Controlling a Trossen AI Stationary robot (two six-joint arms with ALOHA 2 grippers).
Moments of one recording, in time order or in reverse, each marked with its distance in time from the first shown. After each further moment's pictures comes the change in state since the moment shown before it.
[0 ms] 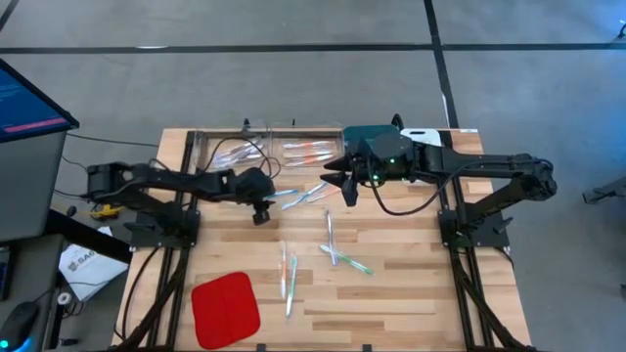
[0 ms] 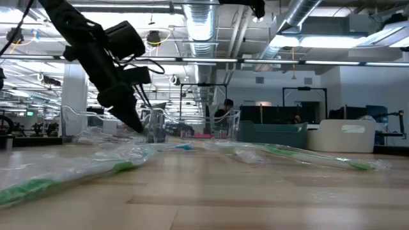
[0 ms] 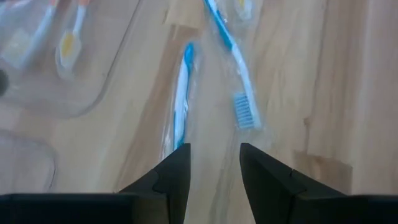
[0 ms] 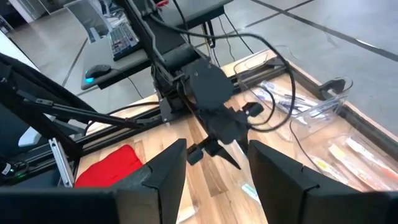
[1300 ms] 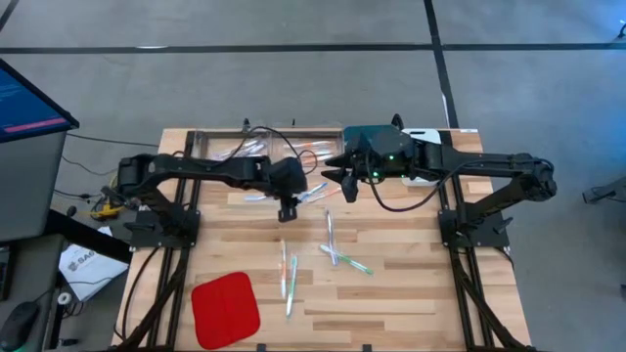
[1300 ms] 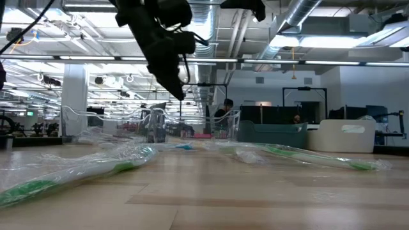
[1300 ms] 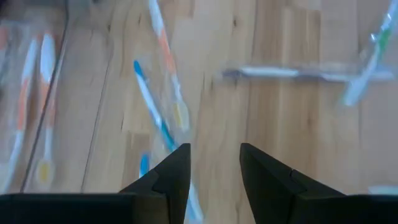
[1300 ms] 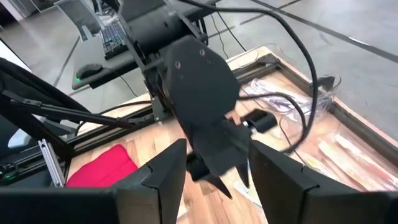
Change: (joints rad) left arm -0.085 0.250 0.584 -0.408 0.067 0.018; right arm -0.030 0.000 0.000 -0.017 -0.004 -0.008
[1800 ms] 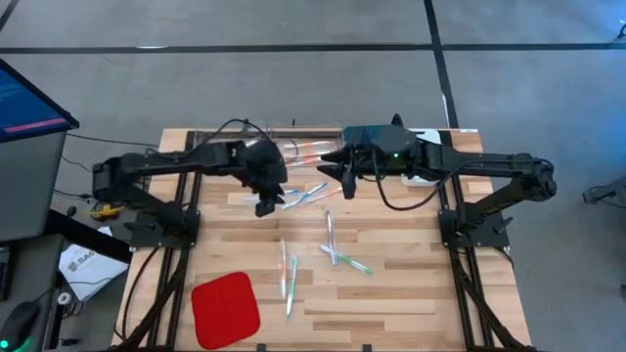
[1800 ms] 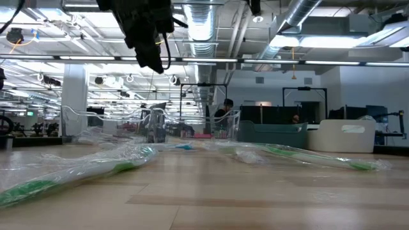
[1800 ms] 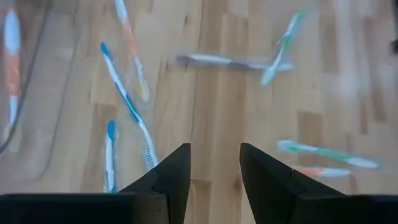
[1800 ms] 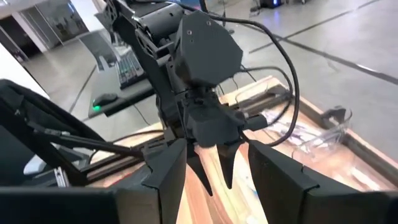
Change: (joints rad) left arm 0.085 -0.210 0.000 -0.218 0.277 -0.002; right arm 0.000 0.000 0.000 0.125 0.000 0.008
